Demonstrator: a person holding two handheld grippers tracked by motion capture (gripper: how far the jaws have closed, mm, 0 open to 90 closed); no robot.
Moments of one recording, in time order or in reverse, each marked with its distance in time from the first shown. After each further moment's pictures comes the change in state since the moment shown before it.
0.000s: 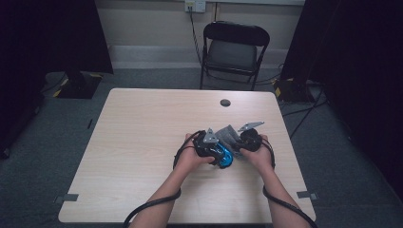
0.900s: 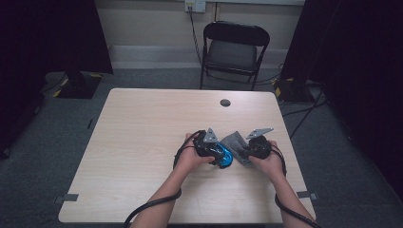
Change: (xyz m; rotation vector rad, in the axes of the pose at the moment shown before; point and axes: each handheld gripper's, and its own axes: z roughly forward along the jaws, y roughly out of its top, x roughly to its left) left arm 0.000 0.001 0.000 0.001 0.002 -0.007; right arm 0.000 -0.026 -0.028 0.019 0.020 -0.049
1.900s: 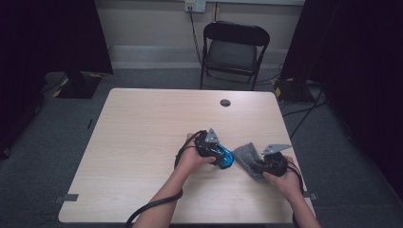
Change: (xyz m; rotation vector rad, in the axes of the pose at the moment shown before) left arm -0.002 0.004 0.001 0.028 0.002 0.005; right arm 0.013 -0.053 -0.043 -0.021 -0.002 0.015
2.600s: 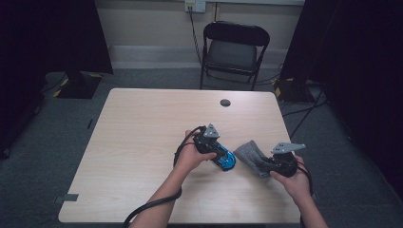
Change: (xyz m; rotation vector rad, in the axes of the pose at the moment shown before) left arm -0.002 0.018 -0.030 -0.039 -0.038 -0.066; right arm 0.005 0.008 -0.036 -0.096 0.002 0.022
